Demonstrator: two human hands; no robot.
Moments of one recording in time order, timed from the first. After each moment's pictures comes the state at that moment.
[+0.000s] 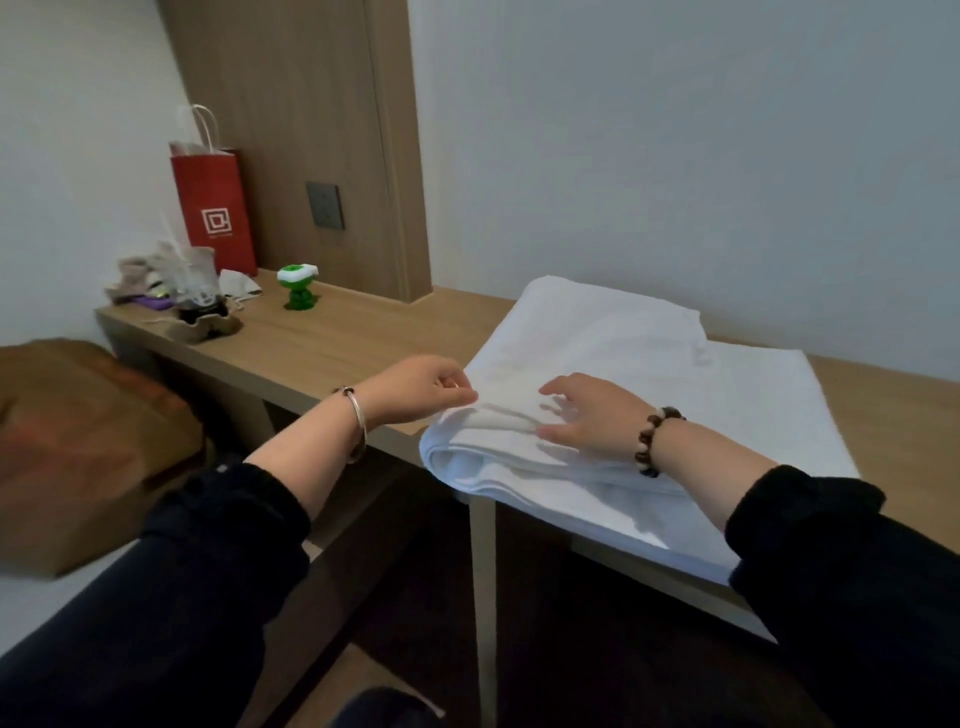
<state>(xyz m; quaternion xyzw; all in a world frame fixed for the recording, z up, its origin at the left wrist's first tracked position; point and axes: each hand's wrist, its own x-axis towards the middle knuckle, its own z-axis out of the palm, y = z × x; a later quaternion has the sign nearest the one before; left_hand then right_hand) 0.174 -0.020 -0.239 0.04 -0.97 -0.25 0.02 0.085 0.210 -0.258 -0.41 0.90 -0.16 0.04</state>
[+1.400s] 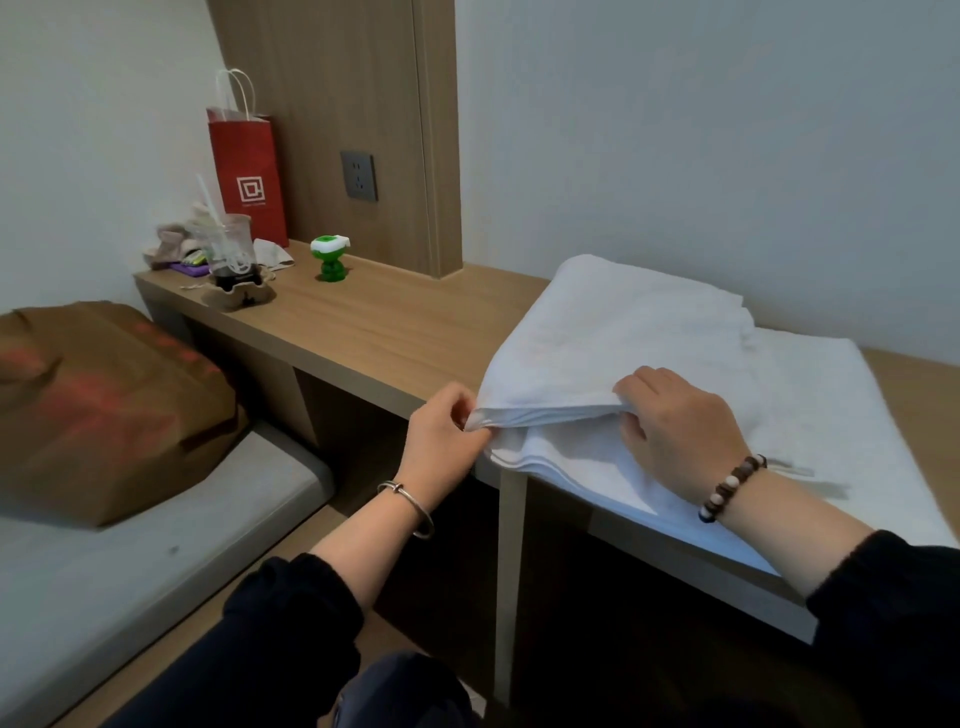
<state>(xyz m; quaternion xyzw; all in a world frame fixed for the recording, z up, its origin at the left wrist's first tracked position) 0.218 0.013 -0.330 0.15 -0.84 -0.43 0.31 0.125 0.240 -0.277 -0.46 0.82 -0.11 -0.33</state>
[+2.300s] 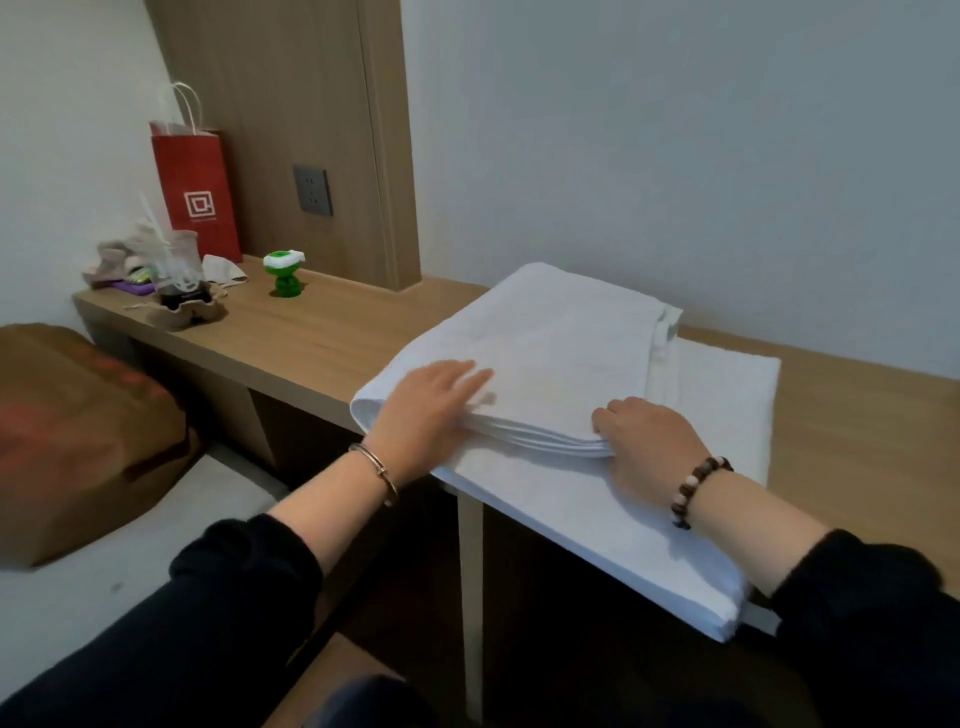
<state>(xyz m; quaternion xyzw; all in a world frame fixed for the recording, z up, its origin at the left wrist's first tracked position) 0.184 0.010 -0.300 -0.08 -0.95 -0.01 0.29 0.117 0.263 -0.275 -0.39 0.91 0.04 -0.12</state>
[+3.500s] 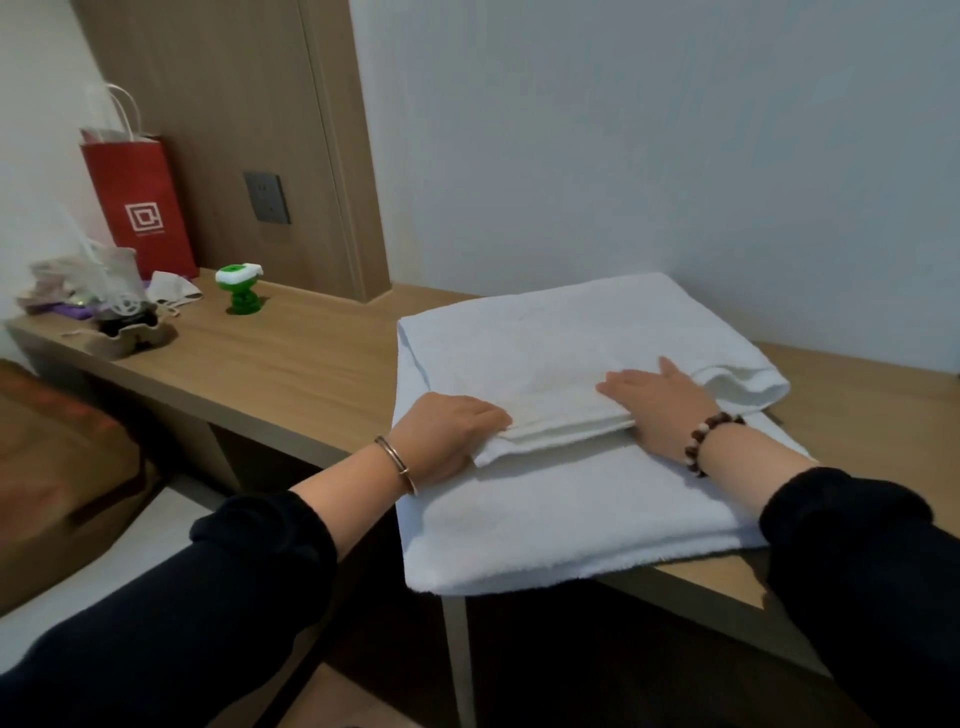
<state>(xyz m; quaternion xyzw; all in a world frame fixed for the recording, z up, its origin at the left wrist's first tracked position) 0.137 0.027 -0.292 -0.24 -0.94 -0.02 0.23 -0.001 0.283 -0.287 -0.35 0.93 0.08 -0.04</state>
